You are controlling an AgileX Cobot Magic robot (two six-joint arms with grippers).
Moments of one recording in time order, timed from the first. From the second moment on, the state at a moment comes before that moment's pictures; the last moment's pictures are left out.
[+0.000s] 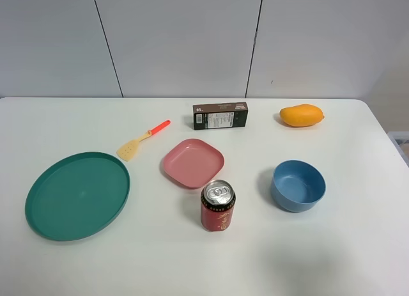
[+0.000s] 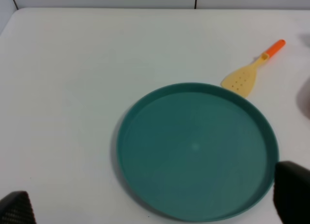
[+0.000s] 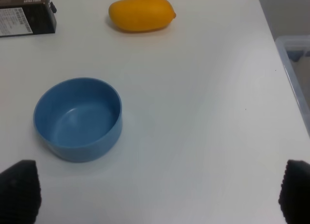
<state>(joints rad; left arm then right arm) 0.20 -0.01 -0.51 -0.08 1.05 0.06 0.10 0.00 -0.50 -0.07 1.07 0.08</state>
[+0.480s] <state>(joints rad) 0.20 -0.01 -0.51 -0.08 1.05 0.06 0.10 0.00 -0.50 -0.07 1.07 0.08</state>
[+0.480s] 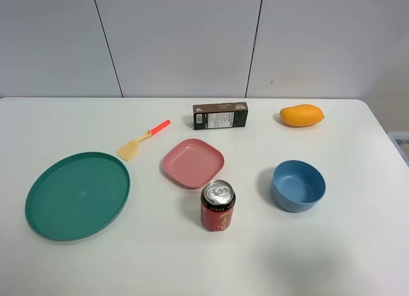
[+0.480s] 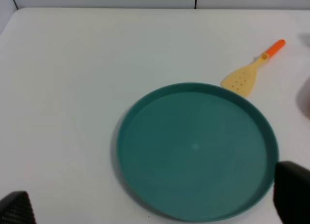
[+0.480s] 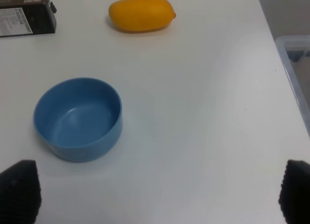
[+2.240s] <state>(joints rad) -0.03 1.24 -1.16 -0.14 0.77 0.31 0.10 0.00 -0.50 -0.07 1.07 0.08</state>
